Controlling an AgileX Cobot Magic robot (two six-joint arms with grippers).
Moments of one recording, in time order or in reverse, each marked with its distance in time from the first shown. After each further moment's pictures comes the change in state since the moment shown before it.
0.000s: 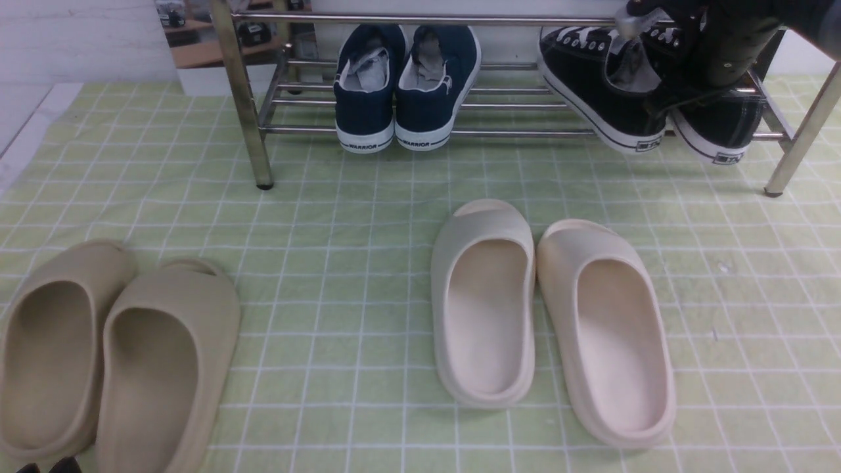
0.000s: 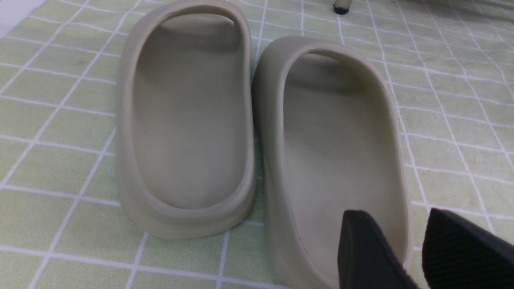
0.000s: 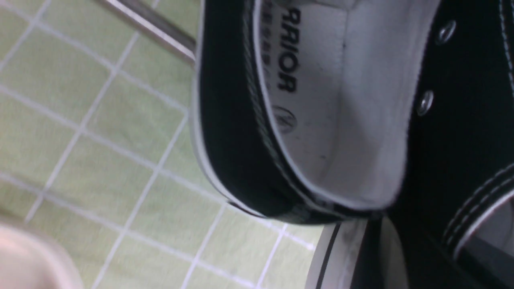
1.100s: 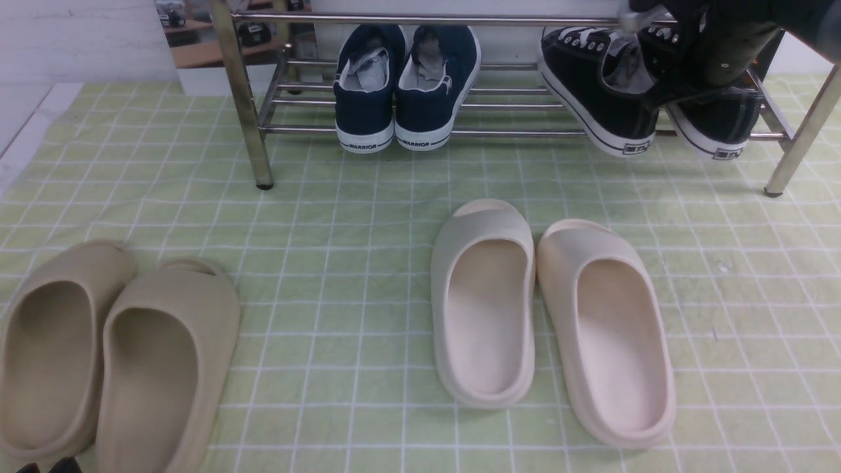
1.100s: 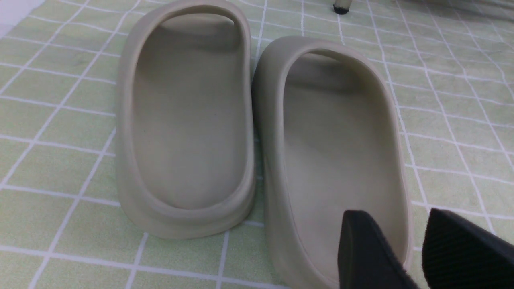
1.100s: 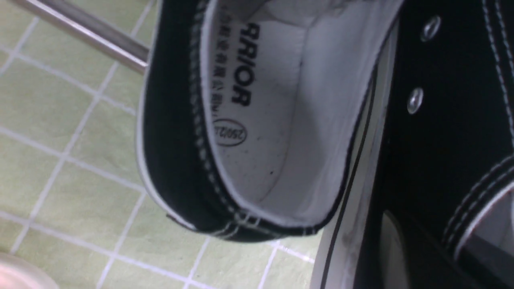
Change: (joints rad) right arm -0.007 0.005 -0.001 -0.014 -0.021 0.063; left arm 0.000 0.000 0.000 0.000 0.000 0.000
